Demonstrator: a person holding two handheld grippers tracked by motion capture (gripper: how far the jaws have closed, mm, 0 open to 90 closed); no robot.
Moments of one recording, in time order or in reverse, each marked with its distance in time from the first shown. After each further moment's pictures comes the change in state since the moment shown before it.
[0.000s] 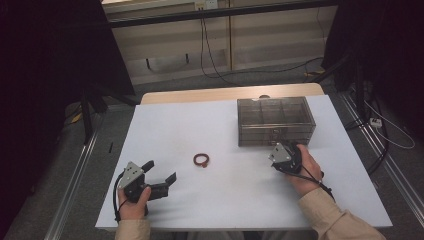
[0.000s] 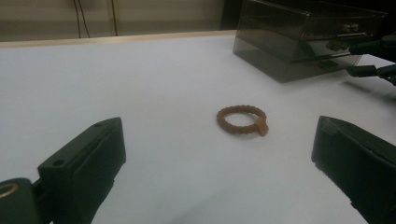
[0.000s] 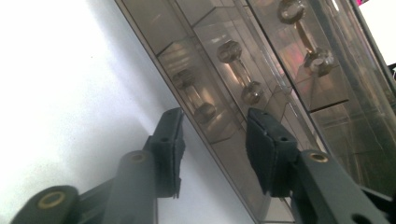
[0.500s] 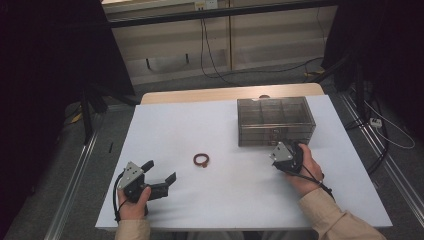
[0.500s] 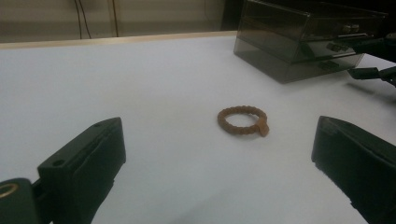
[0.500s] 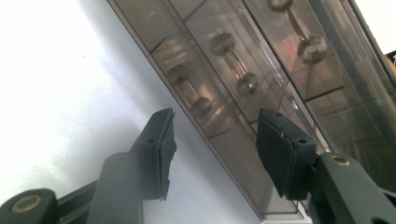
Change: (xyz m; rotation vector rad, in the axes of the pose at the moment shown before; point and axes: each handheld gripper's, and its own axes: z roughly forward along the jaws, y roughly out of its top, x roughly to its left) left arm 0.000 0.000 0.000 -0.004 0.005 -0.001; right arm 0.000 -0.001 -0.001 0.015 -0.003 0.050
